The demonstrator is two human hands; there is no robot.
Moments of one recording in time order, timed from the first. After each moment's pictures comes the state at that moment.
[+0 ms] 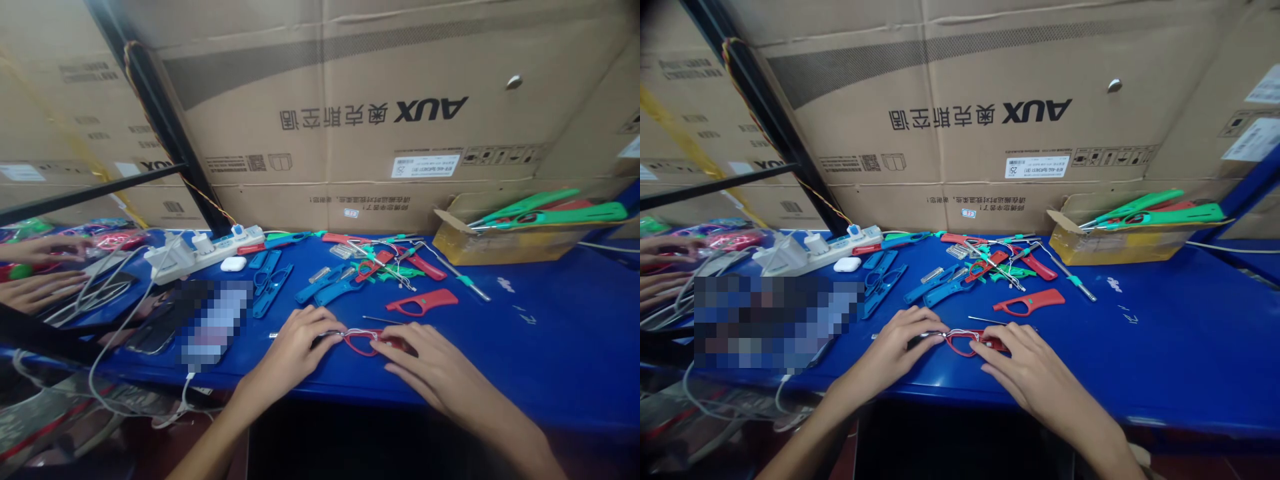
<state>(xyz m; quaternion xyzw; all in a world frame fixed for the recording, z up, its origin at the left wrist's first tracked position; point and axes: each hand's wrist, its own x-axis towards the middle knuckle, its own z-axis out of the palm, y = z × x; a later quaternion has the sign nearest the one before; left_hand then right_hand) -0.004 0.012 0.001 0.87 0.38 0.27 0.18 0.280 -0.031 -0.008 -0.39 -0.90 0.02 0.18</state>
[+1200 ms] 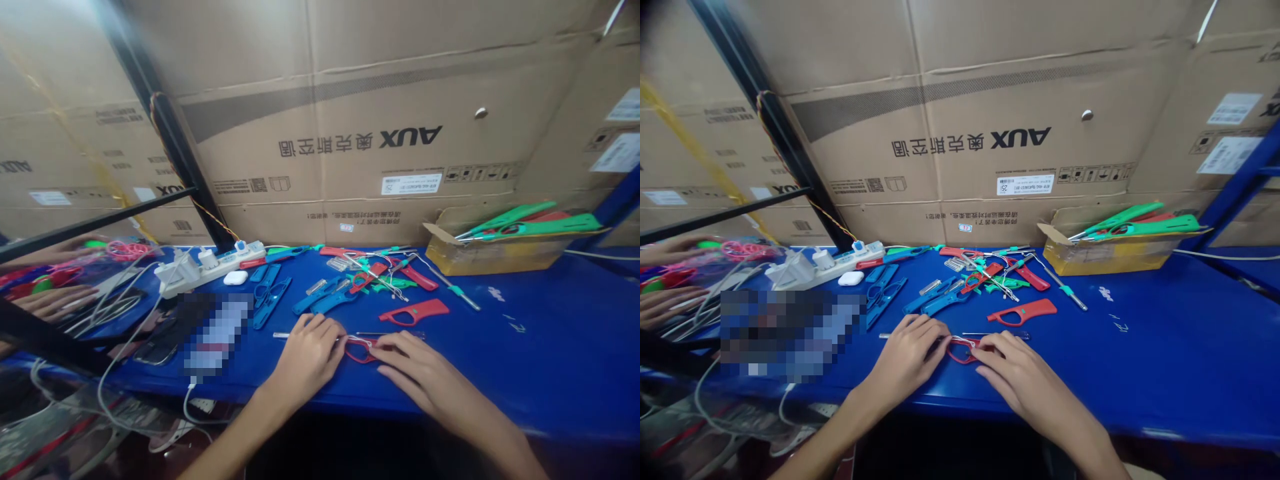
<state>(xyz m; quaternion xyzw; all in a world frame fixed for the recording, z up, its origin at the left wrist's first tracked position) 0.027 0.008 0.001 0.89 0.38 0.25 -0.03 0.278 -0.030 -0.007 -0.40 -0.88 0.10 0.24</state>
